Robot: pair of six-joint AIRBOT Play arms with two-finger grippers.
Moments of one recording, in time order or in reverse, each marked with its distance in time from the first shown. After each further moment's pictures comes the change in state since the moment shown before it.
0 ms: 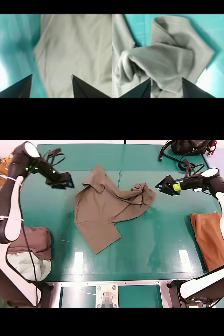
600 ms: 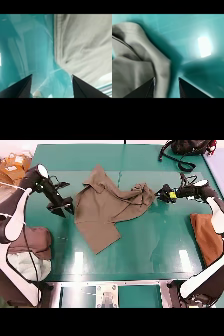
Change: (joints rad) left arm -0.029 0.001 -0.313 0.019 -0.117 -0.105; right arm -0.009 -0.186 0.008 0.034 -0.090 0.027
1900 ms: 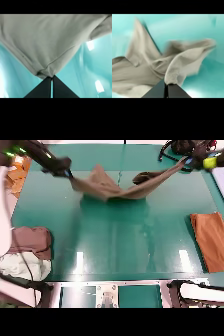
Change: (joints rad) left arm -0.068 0.257 0.431 -0.092 0.040 0.068; right arm -0.013 0.606 0.096 -0.140 0.154 0.167
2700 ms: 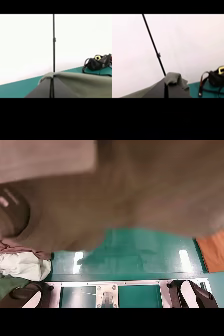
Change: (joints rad) left arm 0.000 0.817 -0.093 0.169 0.474 0.024; right arm -0.288 0.669 0.023 -0.027 -0.216 0.105
